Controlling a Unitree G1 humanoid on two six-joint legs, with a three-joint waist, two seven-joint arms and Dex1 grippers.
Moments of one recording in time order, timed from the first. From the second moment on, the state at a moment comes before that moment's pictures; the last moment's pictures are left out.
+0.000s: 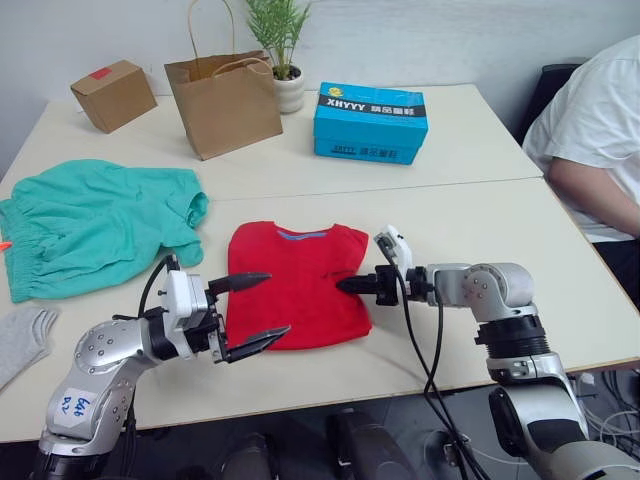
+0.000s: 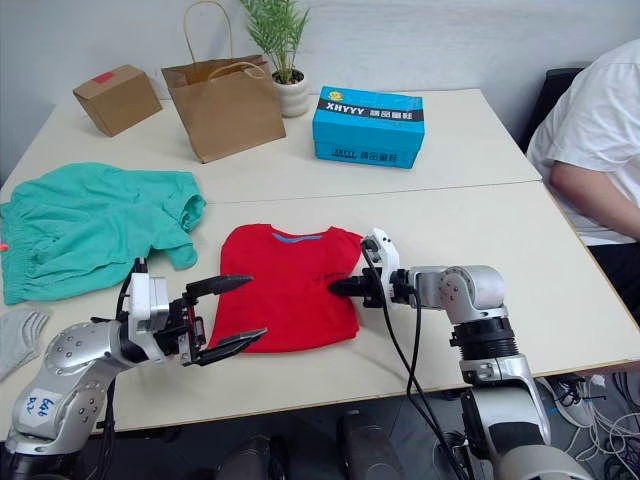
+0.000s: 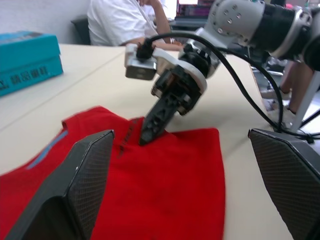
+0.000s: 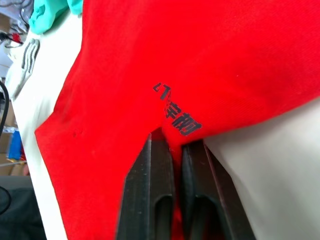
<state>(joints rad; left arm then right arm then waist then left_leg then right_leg) 0.01 0.60 0.15 -0.42 -0.58 0.23 -0.94 -0.67 -0.34 0.04 0.18 0.64 1.24 0.66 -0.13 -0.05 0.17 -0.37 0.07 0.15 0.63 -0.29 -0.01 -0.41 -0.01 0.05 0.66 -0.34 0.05</state>
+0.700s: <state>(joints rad) -0.12 0.59 0.18 -0.30 -0.66 0.29 -0.97 -0.39 -0.93 -0.09 0.21 0.57 0.98 0.96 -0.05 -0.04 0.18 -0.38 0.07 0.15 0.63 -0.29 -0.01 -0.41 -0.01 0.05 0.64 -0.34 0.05</state>
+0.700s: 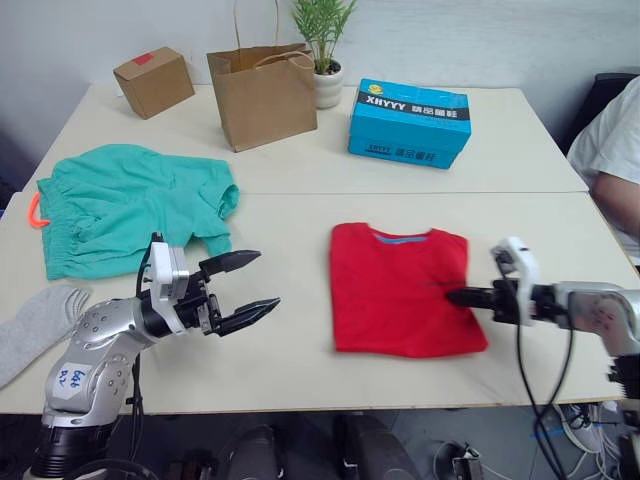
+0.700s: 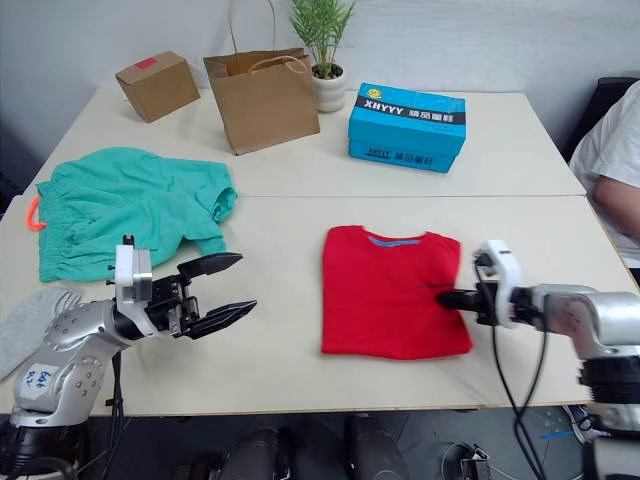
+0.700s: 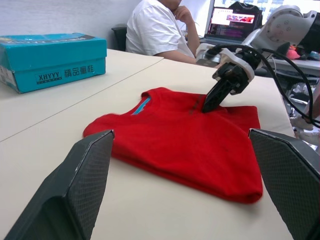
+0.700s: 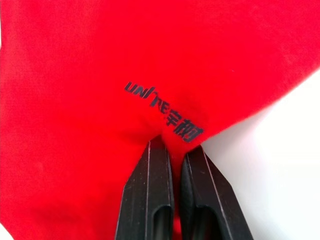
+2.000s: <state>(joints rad) -0.12 0.62 0.19 -0.27 -0.65 0.29 -1.00 -0.71 -1.11 -0.12 0.99 0.13 0.16 1.18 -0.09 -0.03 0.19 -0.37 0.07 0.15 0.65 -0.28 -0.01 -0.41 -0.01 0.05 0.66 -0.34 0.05</state>
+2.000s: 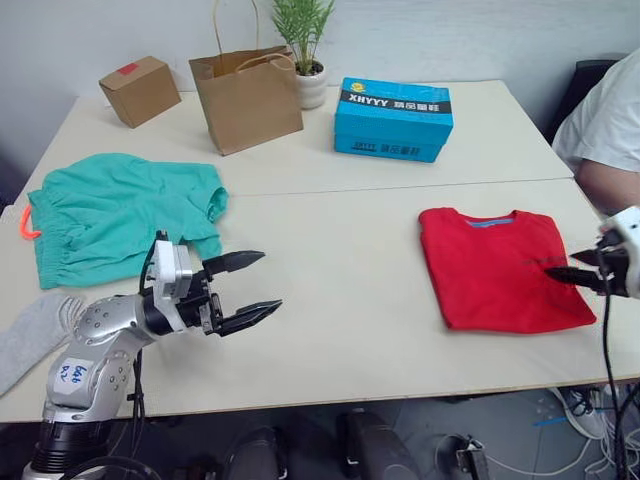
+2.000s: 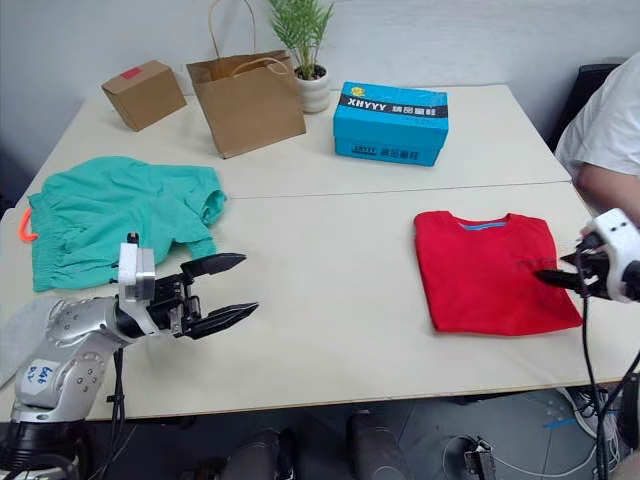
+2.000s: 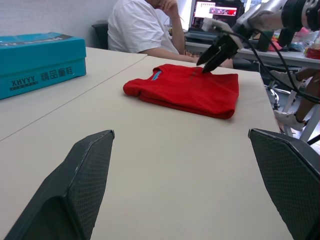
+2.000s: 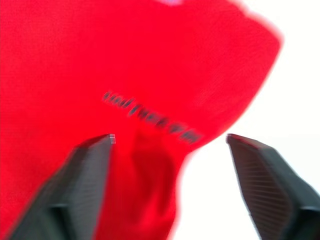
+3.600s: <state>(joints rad) 0.46 0.49 0.76 -0.26 -0.56 0.16 -0.74 -0.31 -0.41 -0.05 0.00 0.33 -0.02 0.84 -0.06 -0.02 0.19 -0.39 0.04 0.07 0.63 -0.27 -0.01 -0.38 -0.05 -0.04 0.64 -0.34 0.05</state>
